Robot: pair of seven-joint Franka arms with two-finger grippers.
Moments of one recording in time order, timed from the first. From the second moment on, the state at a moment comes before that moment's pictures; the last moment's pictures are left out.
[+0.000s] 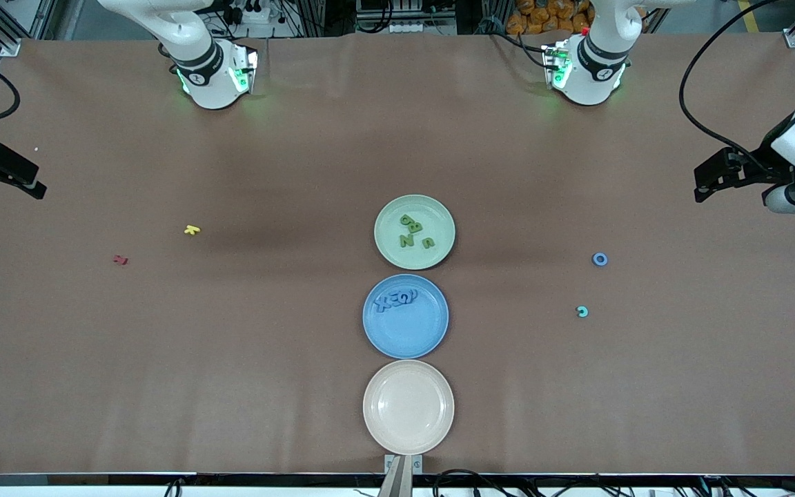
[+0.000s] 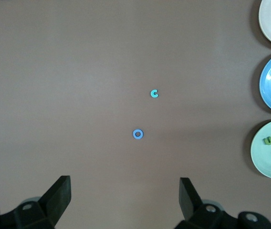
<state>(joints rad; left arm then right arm) -0.13 0.08 0.01 -1.45 0.03 1.56 -0.04 0.05 0.01 -0.10 -1.51 0.02 1.59 0.01</state>
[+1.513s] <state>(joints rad) -0.13 0.01 0.02 -1.46 -0.02 1.47 -0.19 0.05 0.02 -0.10 -1.51 0.02 1.59 0.01</state>
